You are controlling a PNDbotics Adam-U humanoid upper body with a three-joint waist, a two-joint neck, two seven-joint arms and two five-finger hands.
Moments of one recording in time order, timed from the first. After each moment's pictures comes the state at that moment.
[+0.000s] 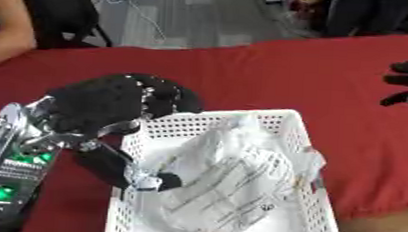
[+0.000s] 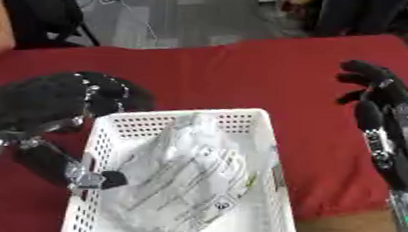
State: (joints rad) left arm -0.43 0.42 -0.22 -1.96 -0.77 -0.48 -0.61; right arm -0.12 -0.40 -0.02 -1.98 0.22 -0.28 0.08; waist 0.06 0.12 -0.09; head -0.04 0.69
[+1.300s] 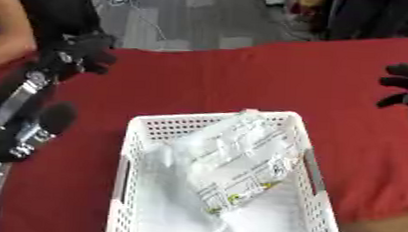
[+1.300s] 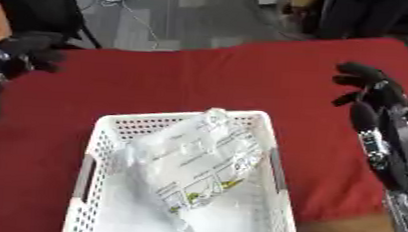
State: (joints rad) left arm -0.18 0.35 0.05 -1.98 -0.17 -0.28 -0.28; right arm -0.12 -0.40 -0.02 -1.98 0.22 -0.28 0.08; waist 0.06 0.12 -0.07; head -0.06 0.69
